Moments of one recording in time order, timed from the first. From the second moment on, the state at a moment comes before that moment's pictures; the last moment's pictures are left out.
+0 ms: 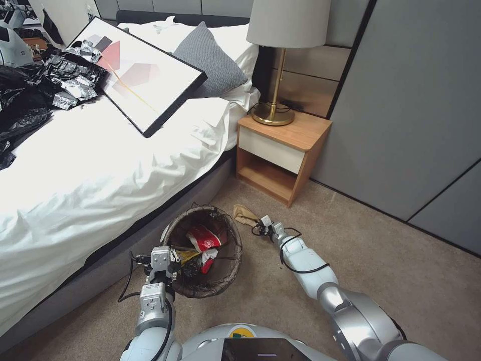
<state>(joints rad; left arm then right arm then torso) 1.87 -1.55 -0.36 -2.36 0.15 0.27 -0.33 -0.61 1.44 0.19 0.51 -0.01 0.16 -0.27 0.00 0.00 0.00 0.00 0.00</state>
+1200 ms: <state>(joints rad) 1.85 -1.54 -0.34 -2.33 0.13 0.28 -0.33 -1.18 1.09 0.18 1.83 0.64 0.29 -0.67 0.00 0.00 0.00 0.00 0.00</state>
